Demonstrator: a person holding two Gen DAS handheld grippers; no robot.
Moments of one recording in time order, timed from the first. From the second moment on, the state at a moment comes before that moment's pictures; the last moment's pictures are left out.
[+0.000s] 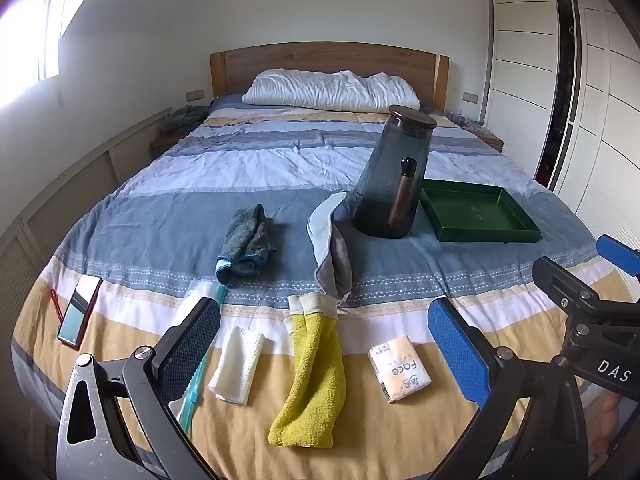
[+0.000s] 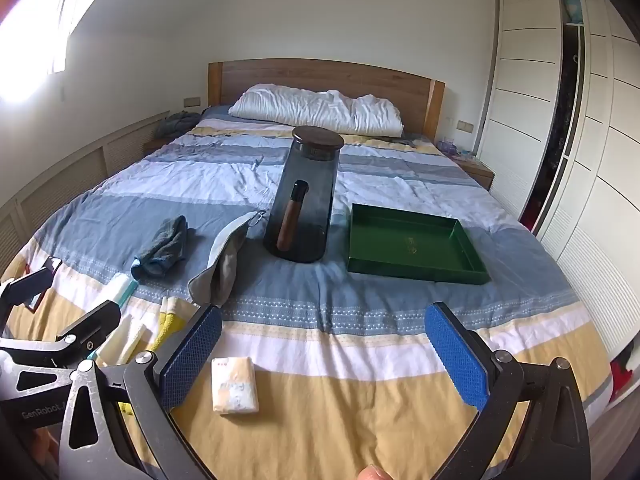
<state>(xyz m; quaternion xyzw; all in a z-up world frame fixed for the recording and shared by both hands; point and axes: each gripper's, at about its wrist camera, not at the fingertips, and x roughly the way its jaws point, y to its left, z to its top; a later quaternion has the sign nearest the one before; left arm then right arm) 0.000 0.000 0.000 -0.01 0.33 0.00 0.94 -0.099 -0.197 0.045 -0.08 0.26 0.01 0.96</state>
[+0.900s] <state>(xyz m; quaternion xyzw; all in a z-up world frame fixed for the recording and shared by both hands) 0.003 0.002 -0.009 -0.02 0.35 -0.02 0.94 -0.099 -0.197 0.044 -0.07 0.26 0.01 0.96</state>
